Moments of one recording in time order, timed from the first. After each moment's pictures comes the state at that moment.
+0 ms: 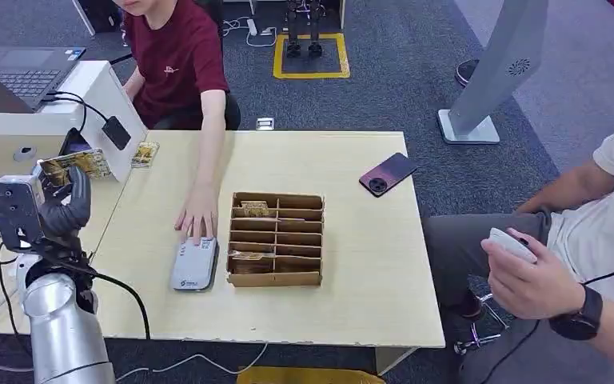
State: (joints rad) left arm -0.36 -0.23 0.32 -1.52 -0.43 -0.07 -0.22; right arm -0.11 0.23 -0.40 -0.27 1.41 -0.11 -0.14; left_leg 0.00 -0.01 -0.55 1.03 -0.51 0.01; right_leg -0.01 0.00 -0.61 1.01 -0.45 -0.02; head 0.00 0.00
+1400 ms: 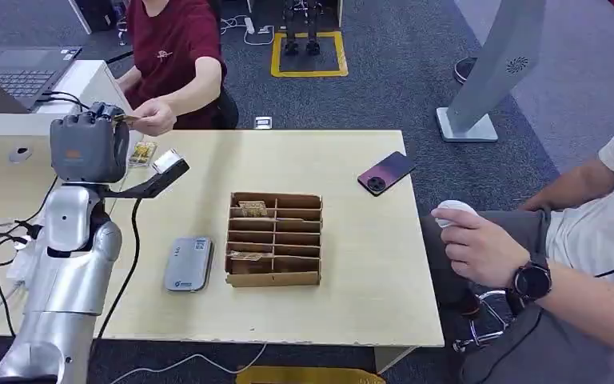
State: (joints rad) left arm -0.59 0.07 -0.13 -1.15 -1.56 0.43 -0.03; right arm -0.12 0.23 -0.36 -0.26 1.43 -0.10 -0.16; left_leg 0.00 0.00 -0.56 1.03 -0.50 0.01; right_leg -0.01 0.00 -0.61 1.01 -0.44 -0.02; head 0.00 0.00
